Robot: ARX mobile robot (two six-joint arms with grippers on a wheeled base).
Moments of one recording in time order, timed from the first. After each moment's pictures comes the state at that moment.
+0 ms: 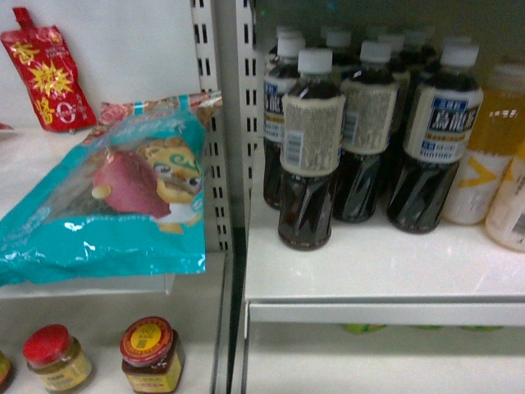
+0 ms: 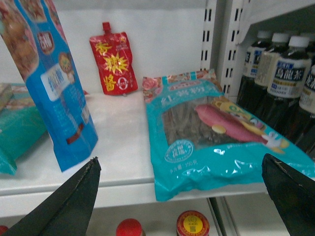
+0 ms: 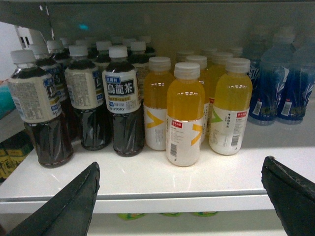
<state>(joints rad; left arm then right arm) 0.00 0.01 0.01 0.00 0.00 0.00 0.00 0.00 0.01 0.00 0.00 0.00</state>
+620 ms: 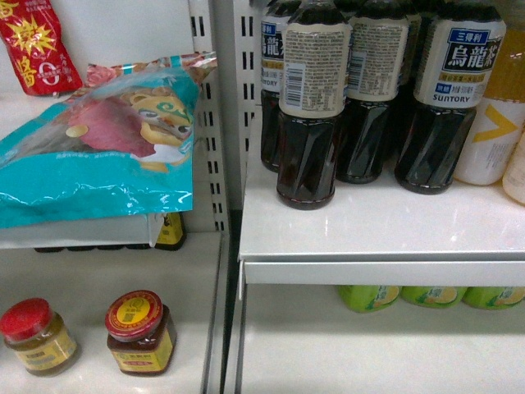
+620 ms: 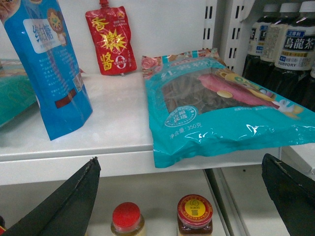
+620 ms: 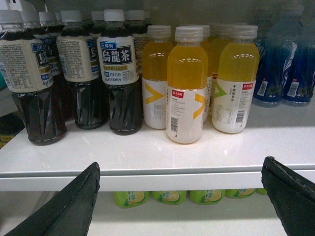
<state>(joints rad) 0.00 0.01 0.01 -0.01 0.00 0.00 0.00 0.00 0.01 -0.01 0.00 0.00</state>
